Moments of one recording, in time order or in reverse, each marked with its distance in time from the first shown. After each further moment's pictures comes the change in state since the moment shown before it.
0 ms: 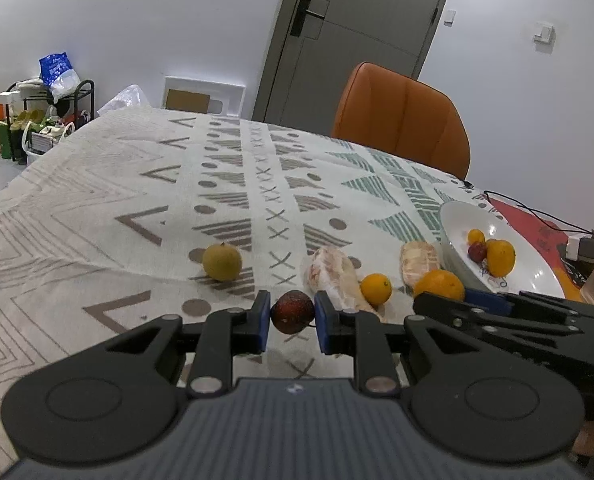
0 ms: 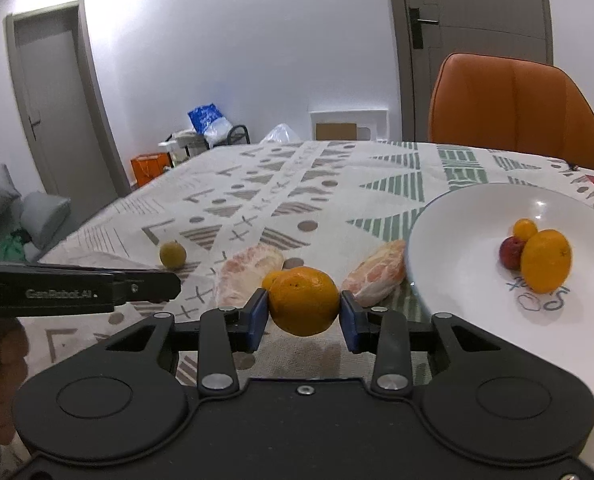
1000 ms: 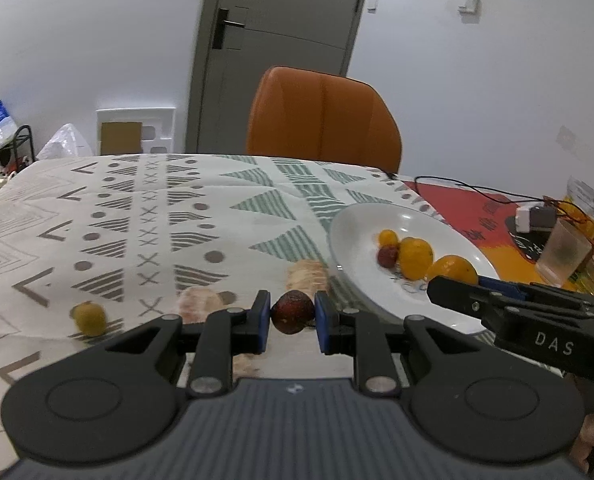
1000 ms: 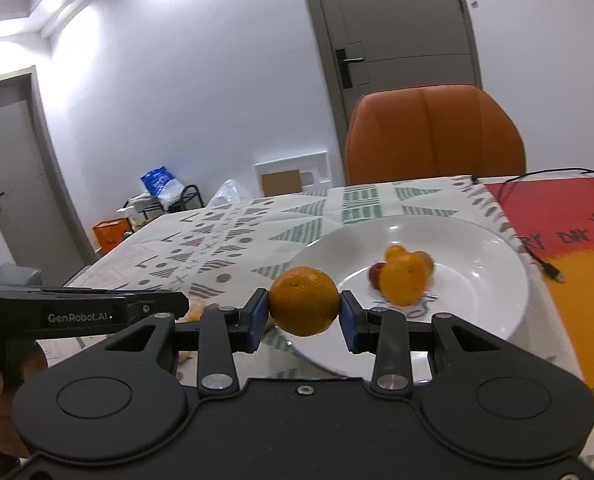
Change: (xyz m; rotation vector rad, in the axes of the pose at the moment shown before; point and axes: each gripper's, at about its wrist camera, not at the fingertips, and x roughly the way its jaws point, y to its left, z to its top) left arm 0.010 -0.087 0.013 0.168 -0.013 -0.122; right arm -0.065 -0.062 -0.003 0.138 -0.149 -0.123
